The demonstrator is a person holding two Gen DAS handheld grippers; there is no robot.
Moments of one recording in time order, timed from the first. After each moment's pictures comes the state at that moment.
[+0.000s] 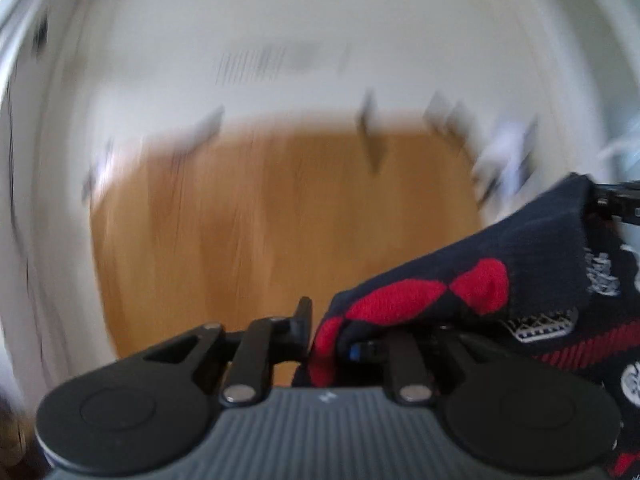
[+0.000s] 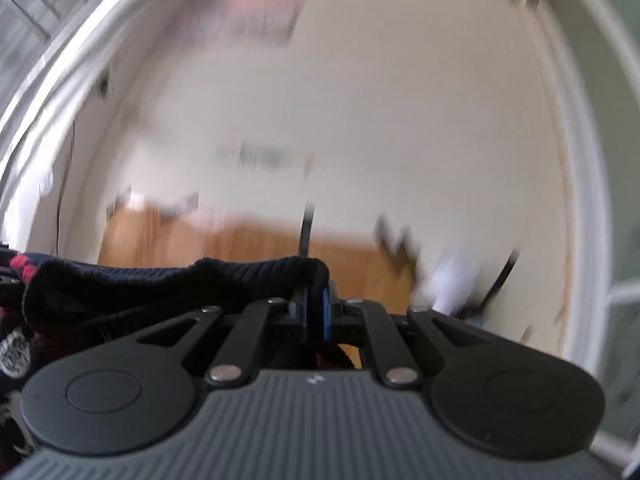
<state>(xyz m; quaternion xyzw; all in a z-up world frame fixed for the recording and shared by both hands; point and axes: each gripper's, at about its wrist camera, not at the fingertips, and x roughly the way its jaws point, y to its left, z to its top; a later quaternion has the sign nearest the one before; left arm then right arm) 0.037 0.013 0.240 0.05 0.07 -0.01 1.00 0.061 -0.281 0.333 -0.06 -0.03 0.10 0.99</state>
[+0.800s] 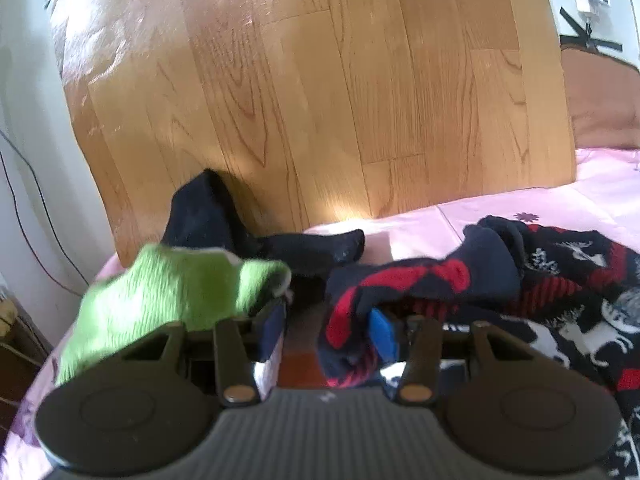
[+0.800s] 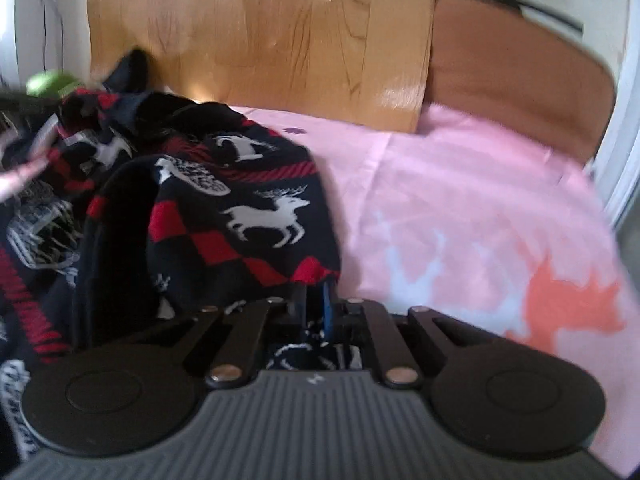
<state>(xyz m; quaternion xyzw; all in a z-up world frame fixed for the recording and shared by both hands) 0.122 0.035 0.071 0.11 0.28 0.03 0.95 0.077 -0.319 0.067 -0.14 0.33 0.10 0.93</state>
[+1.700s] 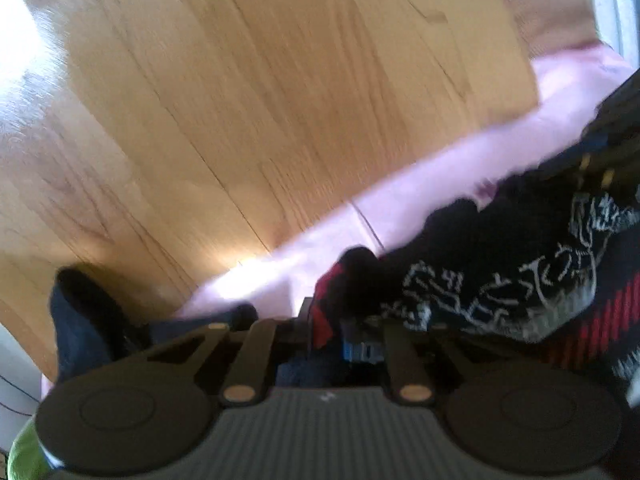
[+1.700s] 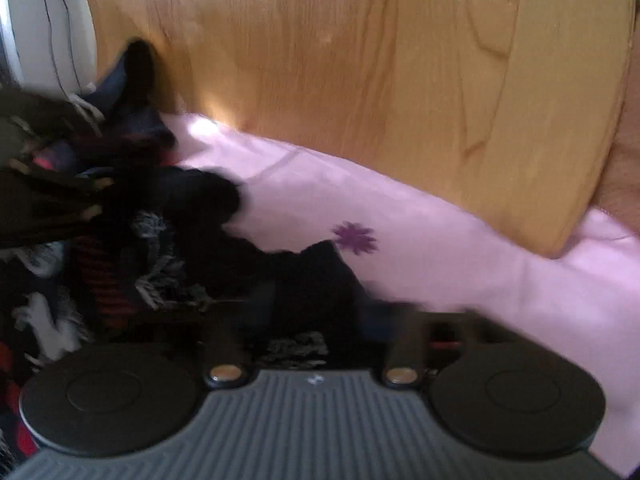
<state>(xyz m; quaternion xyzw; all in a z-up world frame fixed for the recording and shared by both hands) 0.252 -0.058 0.036 0.24 0.33 -0.06 0.91 0.299 -0.226 0.048 -0.08 0.38 0.22 0.90</state>
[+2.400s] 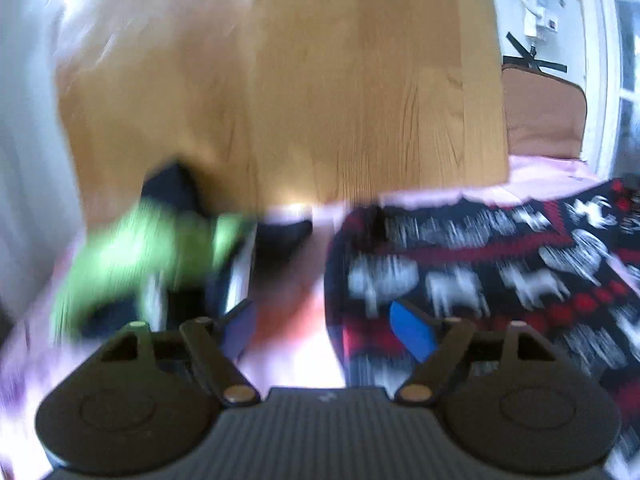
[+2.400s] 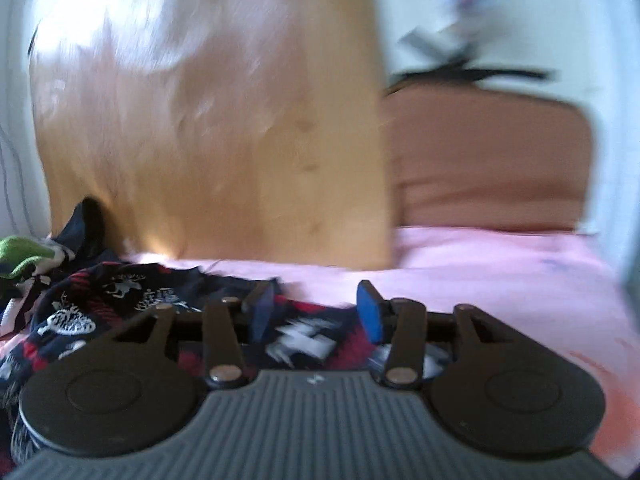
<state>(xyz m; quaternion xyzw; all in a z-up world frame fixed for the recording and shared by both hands) 0.043 0.048 0.065 0.04 0.30 -0.06 0.95 0.114 -0.336 0.095 0.05 0.21 0.06 0.97</state>
